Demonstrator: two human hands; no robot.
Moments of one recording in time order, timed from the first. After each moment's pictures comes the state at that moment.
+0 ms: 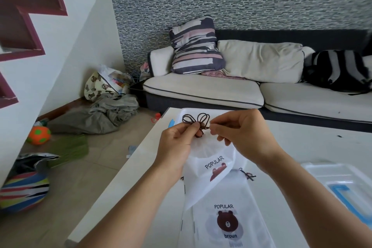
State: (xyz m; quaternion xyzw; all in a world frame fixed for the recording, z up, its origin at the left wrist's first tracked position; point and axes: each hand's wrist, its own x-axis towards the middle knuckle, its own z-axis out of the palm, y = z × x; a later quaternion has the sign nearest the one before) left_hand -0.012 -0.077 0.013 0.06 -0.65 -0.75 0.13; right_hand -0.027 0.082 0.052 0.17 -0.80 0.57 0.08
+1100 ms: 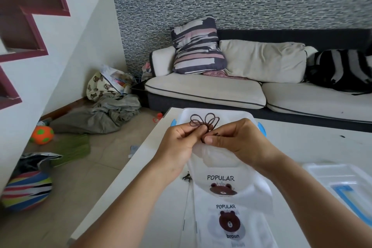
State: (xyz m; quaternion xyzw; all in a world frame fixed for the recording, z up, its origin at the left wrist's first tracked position) left_hand -0.019 -0.085 0.004 -0.07 -0.64 -0.76 0.09; right_hand -0.024 0.081 0.043 0.21 -0.75 0.62 -0.07
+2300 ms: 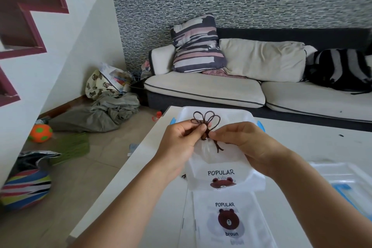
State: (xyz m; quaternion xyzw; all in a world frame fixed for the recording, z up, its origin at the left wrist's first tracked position) left_hand -0.020 -0.082 0.005 -0.04 -0.65 -0.75 0.10; right_hand -0.028 0.088 0.039 0.10 -0.70 0.69 -0.17
